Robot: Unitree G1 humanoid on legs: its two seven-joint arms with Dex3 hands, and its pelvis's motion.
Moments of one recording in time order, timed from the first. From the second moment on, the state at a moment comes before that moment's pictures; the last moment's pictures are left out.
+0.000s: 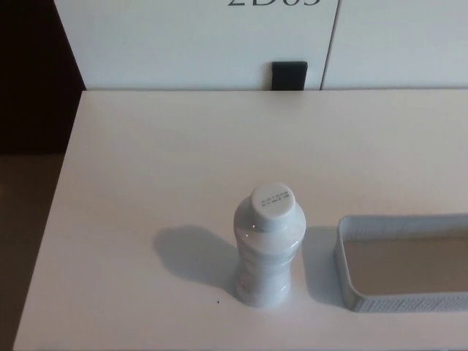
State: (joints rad) left_arm 0.40 0.41 0.59 0.30 -0.35 -0.24 -0.35; right_arm 0.55 -0.43 -0.30 0.39 0.18 -0.09 0.48
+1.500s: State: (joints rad) left_arm -0.06 0.50 -0.26 -0.12 -0.03 -0.02 -0.44; right_arm 0.74 -0.33 -0.26 0.14 0.23 -0.19 0.55
